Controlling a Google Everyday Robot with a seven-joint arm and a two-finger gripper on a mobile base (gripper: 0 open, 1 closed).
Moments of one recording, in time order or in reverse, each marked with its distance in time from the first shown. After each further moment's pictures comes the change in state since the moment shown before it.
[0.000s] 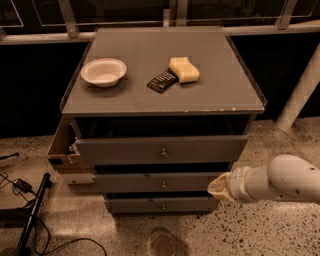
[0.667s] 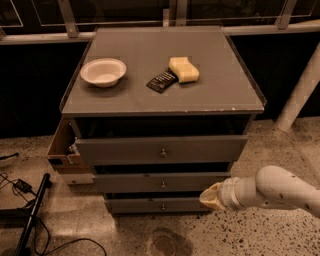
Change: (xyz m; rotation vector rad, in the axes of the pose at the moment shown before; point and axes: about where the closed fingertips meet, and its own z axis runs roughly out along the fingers) arm 0.025 0.017 0.068 -0.094 -0.063 0.053
